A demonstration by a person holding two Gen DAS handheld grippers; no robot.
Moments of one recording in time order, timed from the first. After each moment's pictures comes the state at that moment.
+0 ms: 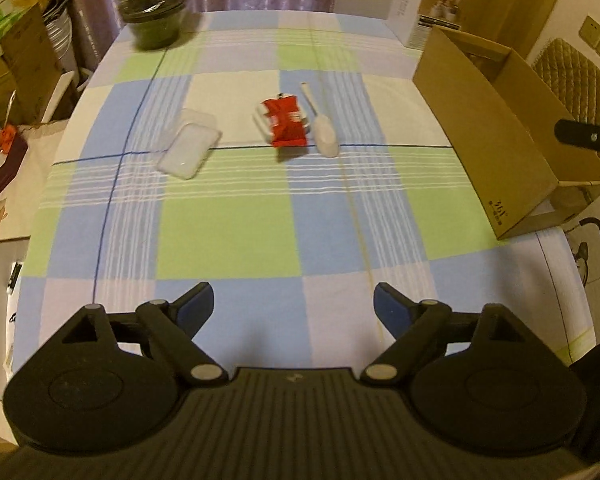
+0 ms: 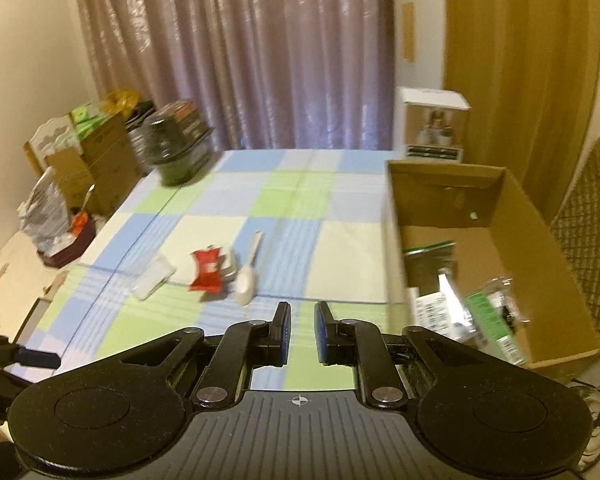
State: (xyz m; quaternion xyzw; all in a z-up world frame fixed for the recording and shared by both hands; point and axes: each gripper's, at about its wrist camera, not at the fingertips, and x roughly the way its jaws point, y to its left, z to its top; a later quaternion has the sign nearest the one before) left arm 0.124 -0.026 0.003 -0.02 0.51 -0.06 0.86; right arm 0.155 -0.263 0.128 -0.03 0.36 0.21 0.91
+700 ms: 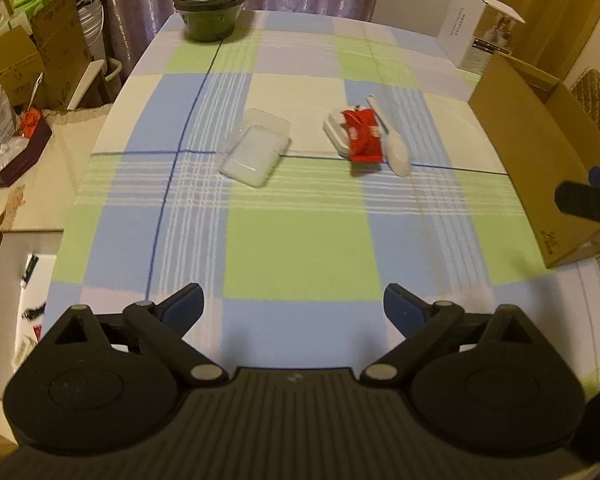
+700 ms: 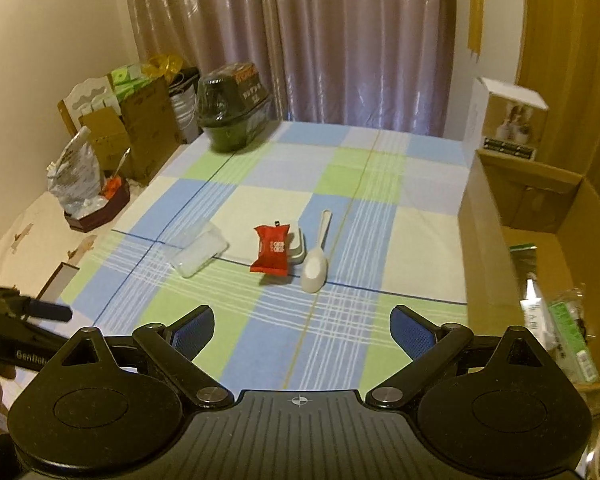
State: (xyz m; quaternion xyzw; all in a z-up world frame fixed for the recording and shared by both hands) left arm 0.152 0.042 -0.017 -0.04 0.50 -0.03 0.86; right arm 0.169 -0.189 0.088 -0.06 0.39 0.27 0.88
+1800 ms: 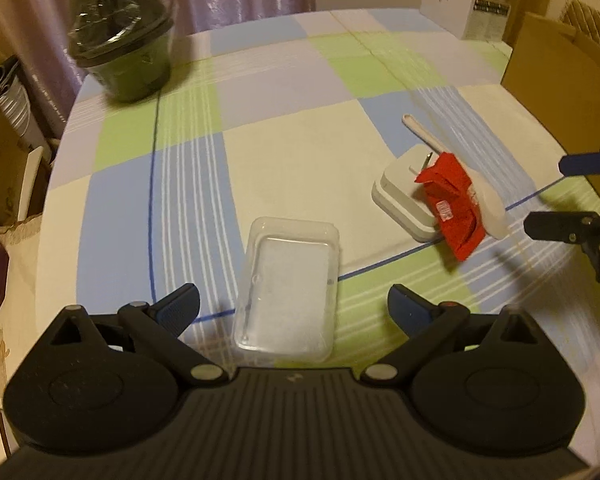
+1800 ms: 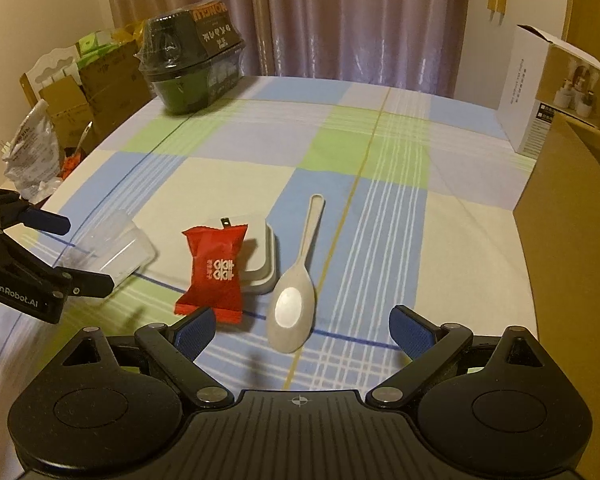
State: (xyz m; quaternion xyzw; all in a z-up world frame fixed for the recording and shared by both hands) left arm 0.332 0.066 -0.096 0.09 0.48 -0.12 0.86; right arm 0.299 -0.135 -0.023 -0.08 0.41 0.25 0.87
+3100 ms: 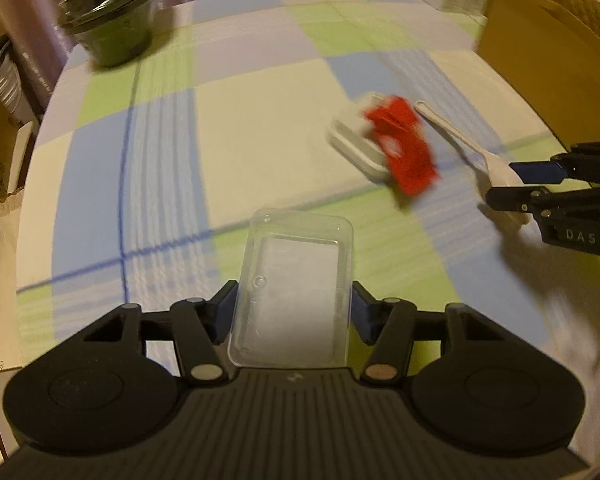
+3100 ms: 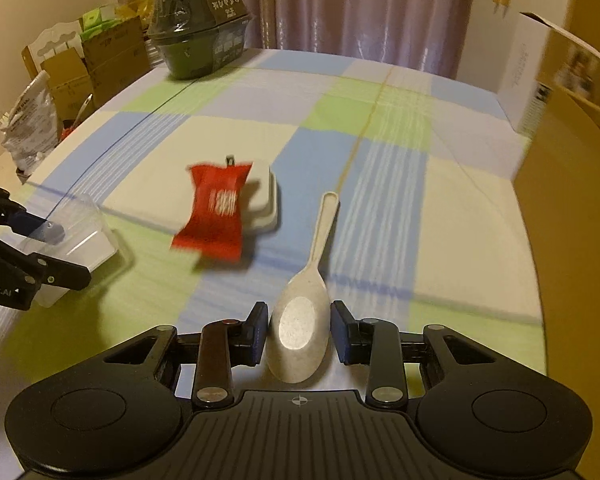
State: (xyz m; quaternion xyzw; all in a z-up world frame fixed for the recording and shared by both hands) left arm 0.280 0.047 -0.095 0.08 0.51 -0.14 0.84; right arm 0.256 -0.150 -0.039 -0.10 0.43 0.24 0.87
